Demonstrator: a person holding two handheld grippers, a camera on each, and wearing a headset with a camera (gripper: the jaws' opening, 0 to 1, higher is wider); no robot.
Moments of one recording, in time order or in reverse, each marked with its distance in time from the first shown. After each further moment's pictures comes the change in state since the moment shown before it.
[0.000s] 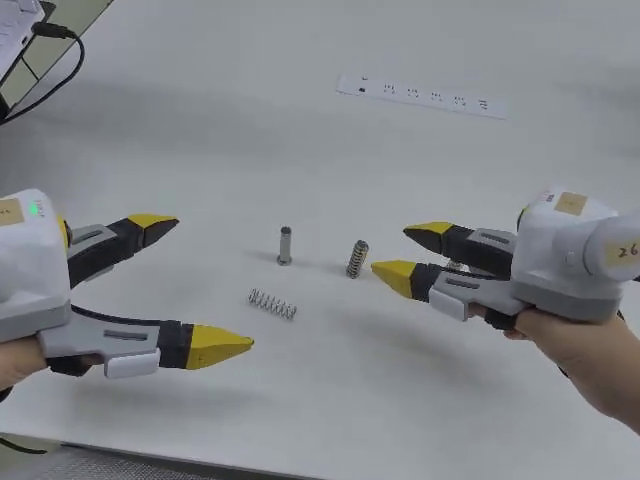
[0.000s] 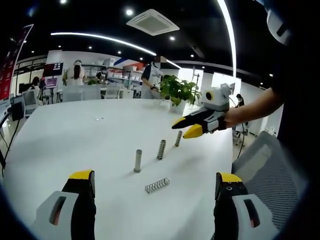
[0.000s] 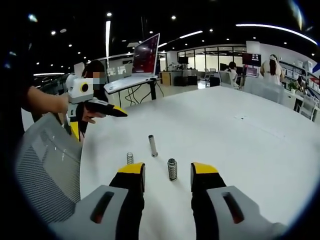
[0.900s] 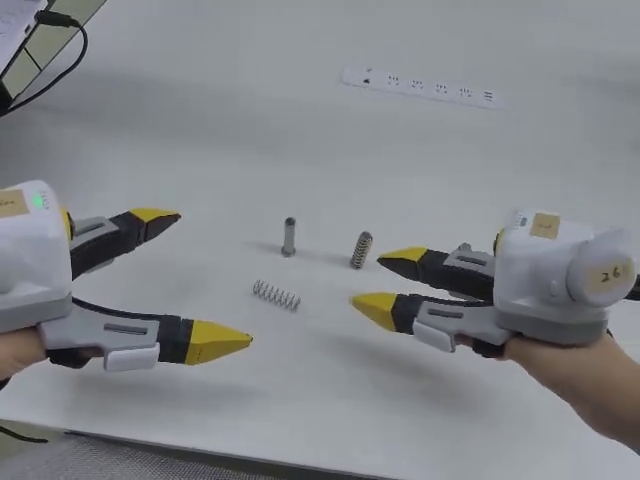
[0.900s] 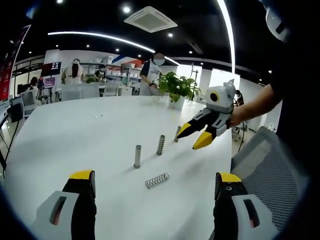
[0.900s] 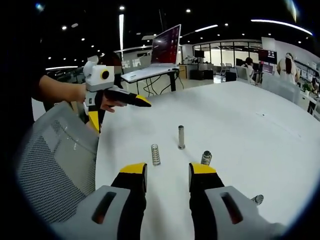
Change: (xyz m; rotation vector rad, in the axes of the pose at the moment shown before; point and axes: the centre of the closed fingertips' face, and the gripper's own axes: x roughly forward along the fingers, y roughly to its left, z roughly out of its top) left arm -0.004 -0.001 -0.007 0.015 0.031 -0.007; right arm 0.015 0.047 -0.018 -0.042 0.069 0.137
